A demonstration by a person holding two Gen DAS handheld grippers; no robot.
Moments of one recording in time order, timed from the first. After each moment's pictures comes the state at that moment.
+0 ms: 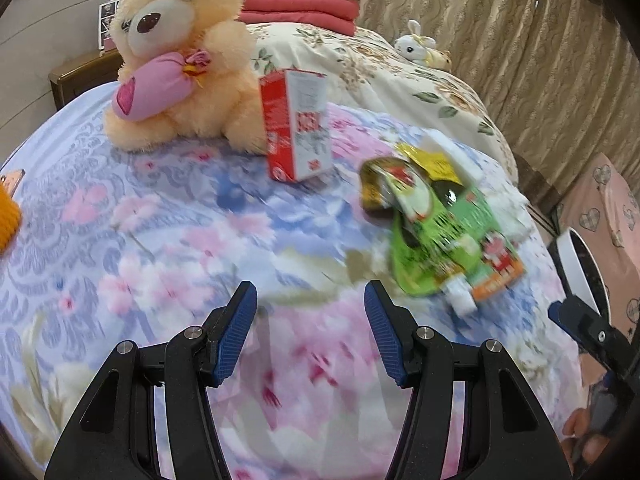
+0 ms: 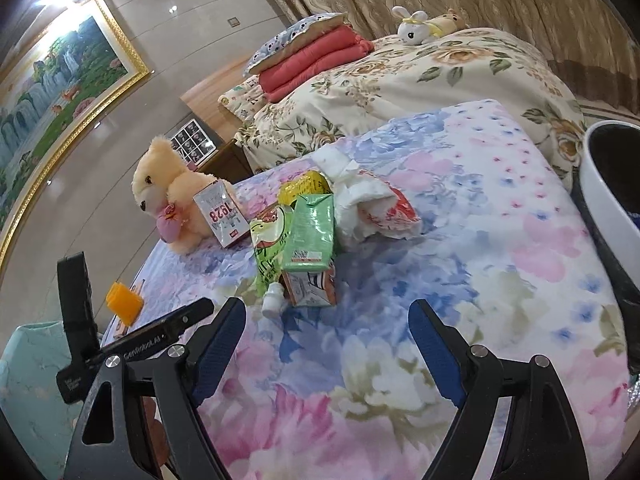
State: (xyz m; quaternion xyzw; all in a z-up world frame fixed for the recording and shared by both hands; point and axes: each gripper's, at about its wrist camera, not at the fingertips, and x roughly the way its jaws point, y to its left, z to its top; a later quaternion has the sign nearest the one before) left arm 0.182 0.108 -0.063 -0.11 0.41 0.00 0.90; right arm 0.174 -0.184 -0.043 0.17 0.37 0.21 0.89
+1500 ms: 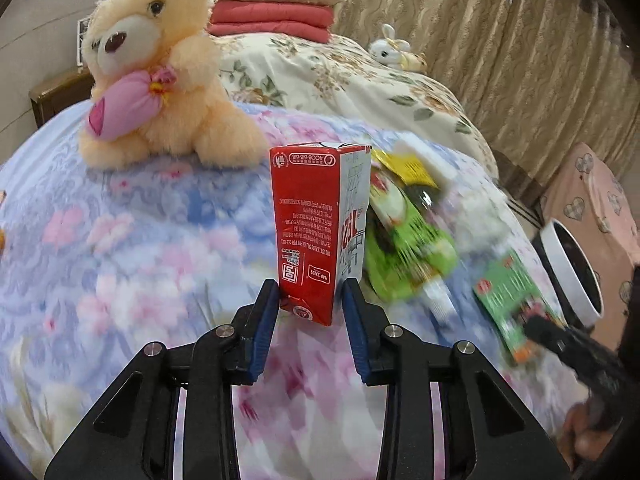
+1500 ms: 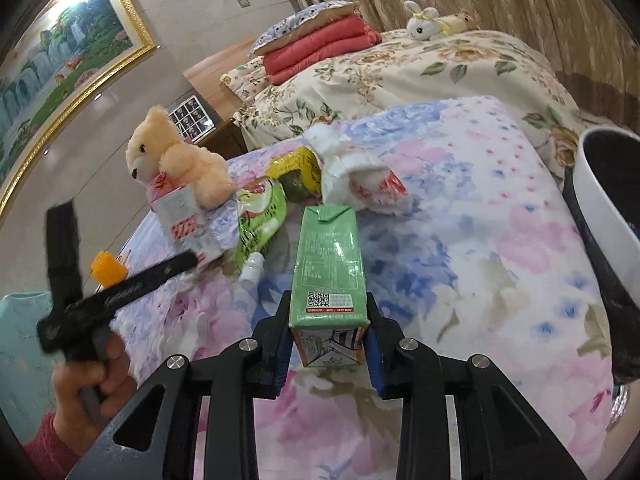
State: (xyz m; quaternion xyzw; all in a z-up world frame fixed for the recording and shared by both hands) left arm 0.177 0.090 -0.061 -0.09 0.39 -0.05 0.91; right arm 0.167 -0.192 -0.057 0.13 0.39 0.21 0.89
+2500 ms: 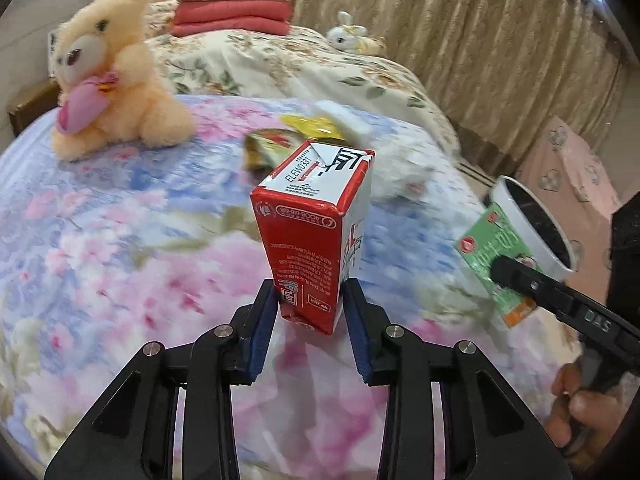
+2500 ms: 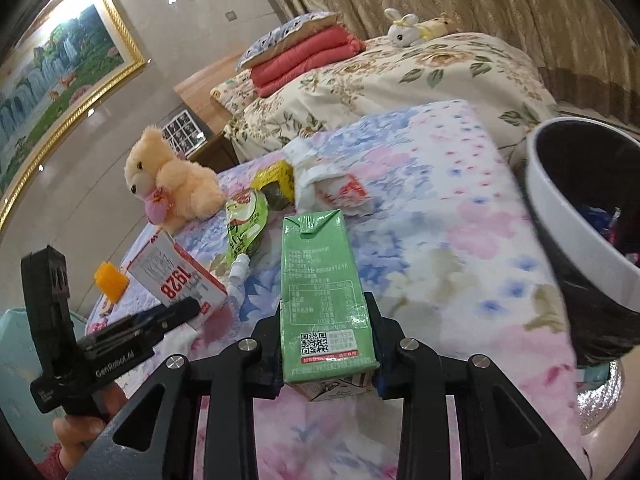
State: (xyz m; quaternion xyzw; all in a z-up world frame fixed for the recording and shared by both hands) left arm 0.135 0.028 -0.052 -0.07 0.40 -0.10 0.91; right arm 0.142 -0.229 -0.045 0.15 0.38 0.19 0.89
